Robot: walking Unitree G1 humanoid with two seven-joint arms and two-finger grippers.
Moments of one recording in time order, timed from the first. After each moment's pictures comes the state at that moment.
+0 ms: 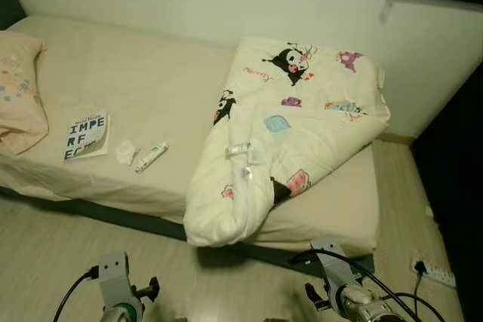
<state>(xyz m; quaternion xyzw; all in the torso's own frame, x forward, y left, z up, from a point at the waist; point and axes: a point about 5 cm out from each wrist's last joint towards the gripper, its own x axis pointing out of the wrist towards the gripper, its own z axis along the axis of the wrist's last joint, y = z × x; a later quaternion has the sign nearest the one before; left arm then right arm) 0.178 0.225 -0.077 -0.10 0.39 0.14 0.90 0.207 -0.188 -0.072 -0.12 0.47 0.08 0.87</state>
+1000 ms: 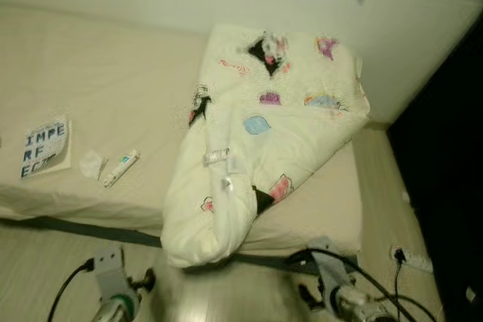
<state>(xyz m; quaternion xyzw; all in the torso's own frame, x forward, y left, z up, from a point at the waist) 0.183 0.230 -0.073 -0.11 0.38 0.16 0.91 0.219 -0.182 -0.066 -0.10 0.45 0.09 0.88</state>
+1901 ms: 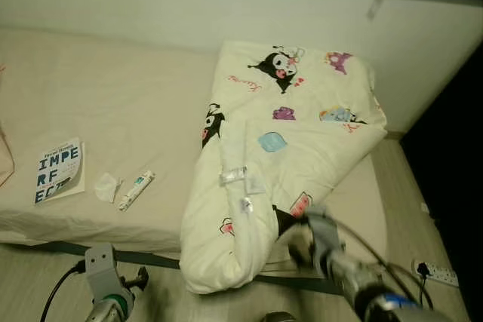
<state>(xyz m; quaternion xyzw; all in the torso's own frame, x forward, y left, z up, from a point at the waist) 0.200 0.235 -0.062 -0.13 0.34 0.16 0.92 0.302 -0.165 -0.003 -0.01 0.32 0.09 0.94</state>
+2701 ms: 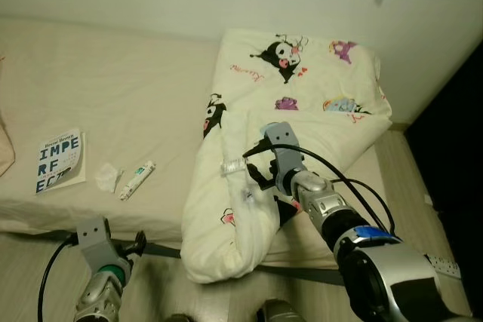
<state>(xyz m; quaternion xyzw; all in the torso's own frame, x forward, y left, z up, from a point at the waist) 0.207 0.246 -0.051 -0.14 0.28 0.17 0.93 0.364 -0.098 0.081 -0.08 0.18 0.21 0.96</state>
